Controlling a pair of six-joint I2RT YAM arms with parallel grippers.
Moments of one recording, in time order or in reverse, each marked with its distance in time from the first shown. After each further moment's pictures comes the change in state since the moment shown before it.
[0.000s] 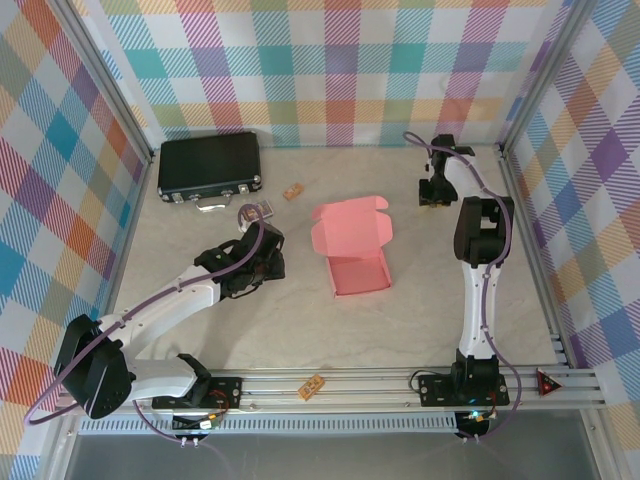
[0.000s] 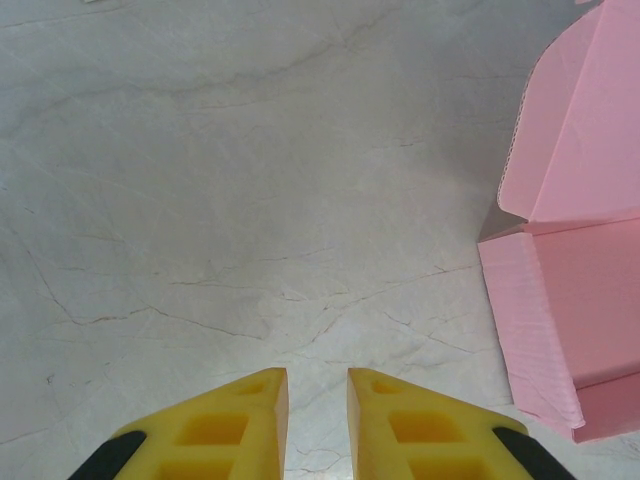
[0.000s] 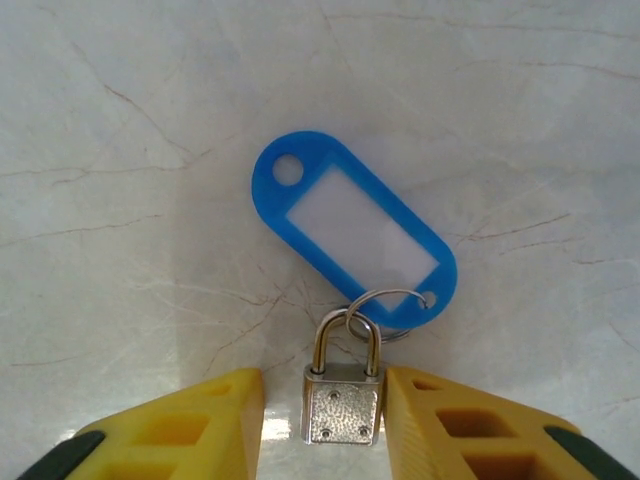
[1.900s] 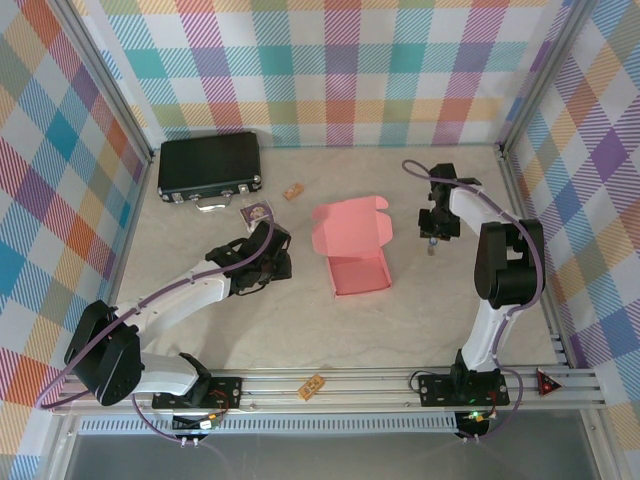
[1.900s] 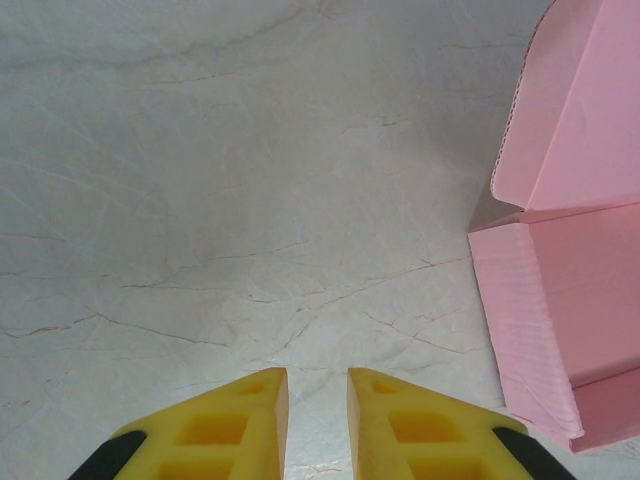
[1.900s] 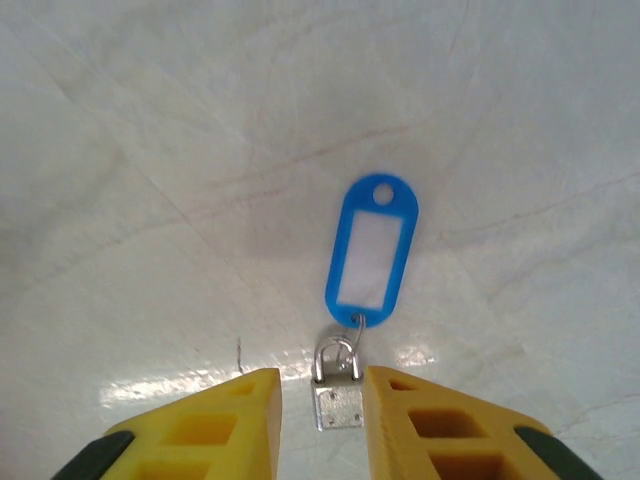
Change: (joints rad) left arm 0.000 0.083 0.000 0.062 0.053 0.000; right arm 0.071 -0.548 -0.746 0.178 0.002 0.182
